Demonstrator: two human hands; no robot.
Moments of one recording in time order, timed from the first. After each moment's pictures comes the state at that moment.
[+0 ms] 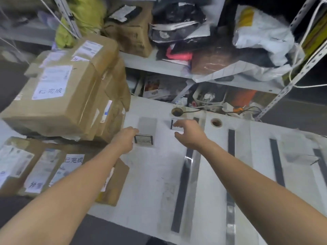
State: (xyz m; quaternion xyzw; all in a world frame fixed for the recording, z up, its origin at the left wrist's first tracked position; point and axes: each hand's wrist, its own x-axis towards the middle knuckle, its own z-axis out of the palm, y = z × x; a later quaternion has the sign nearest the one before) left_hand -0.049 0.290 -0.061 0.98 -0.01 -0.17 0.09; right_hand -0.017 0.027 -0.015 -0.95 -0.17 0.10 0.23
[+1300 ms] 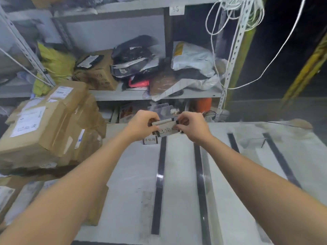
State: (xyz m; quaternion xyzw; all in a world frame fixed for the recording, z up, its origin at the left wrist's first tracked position) left_hand -0.057 0.086 0.097 0.94 -0.24 0.02 0.24; right_hand -0.075 -0.129 0.068 -0.91 -0.06 -0.09 0.41
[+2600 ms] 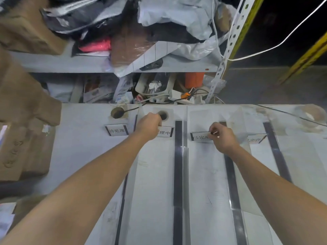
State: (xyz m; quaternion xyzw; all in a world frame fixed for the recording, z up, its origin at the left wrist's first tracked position) left_hand 0.084 -0.052 -0.088 0.97 -0.11 -0.17 0.10; right_hand 0.007 -0.325 -0.114 -0.91 0.13 0.08 0.38
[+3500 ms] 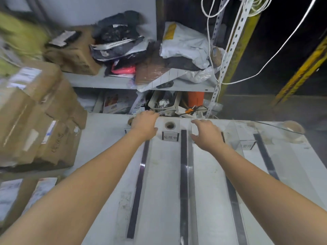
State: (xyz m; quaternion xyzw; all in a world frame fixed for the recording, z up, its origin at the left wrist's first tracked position) left_hand 0.000 0.013 0.026 0.99 -0.15 -0.04 0.04; right_hand -0.052 -0.216 0.023 -0.99 0.00 0.04 0.12
